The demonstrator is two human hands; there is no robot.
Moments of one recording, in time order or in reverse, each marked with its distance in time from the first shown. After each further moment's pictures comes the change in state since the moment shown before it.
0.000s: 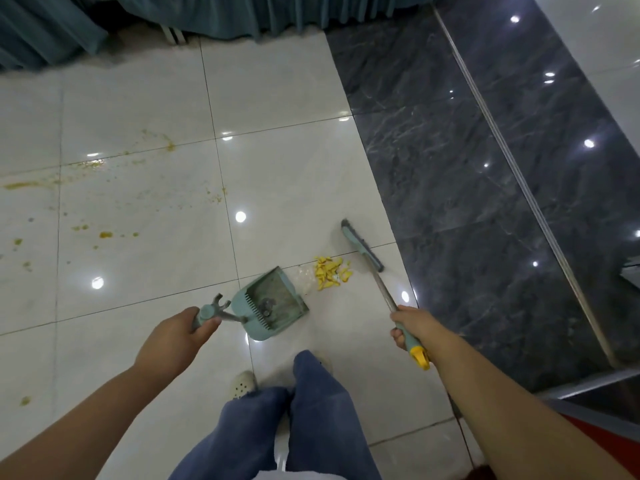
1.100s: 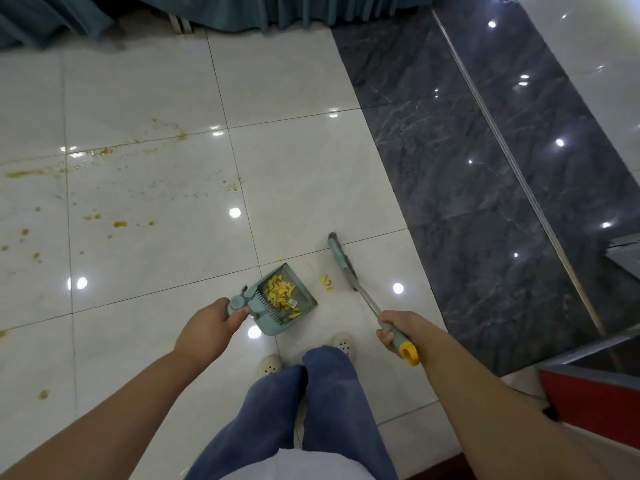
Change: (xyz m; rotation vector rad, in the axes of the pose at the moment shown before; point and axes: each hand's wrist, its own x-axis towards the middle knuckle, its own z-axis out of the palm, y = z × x) left_hand -0.002 -0.140 -0.025 -0.072 -0.097 0.080; right_hand -0.069 0.074 0.161 0.173 -0.061 0.211
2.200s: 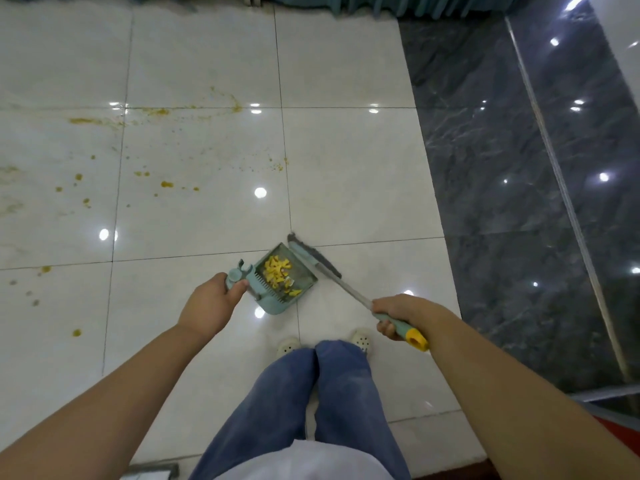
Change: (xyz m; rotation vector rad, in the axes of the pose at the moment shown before) left_hand -0.007 -0.099 -0.043 -0.197 0.116 -0.176; right_hand -0.017 0.001 0.126 -0.581 0.021 -0.031
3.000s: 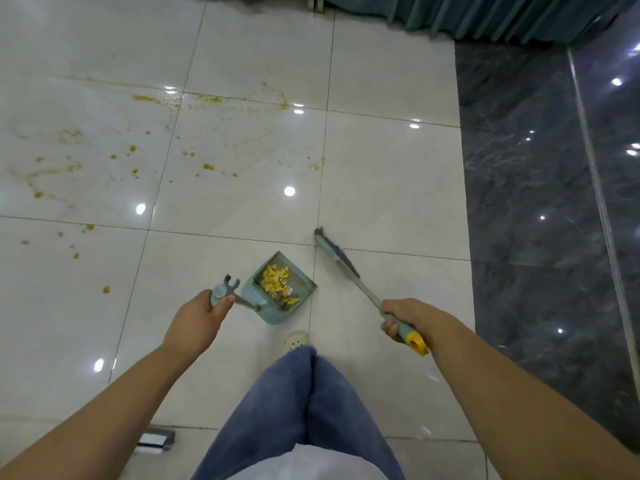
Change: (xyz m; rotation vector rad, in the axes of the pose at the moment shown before) left_hand -0.061 -0.073 0.003 -0.139 0.120 -0.167; right_hand 0.004 0.004 0.028 0.007 -0.015 -0.015
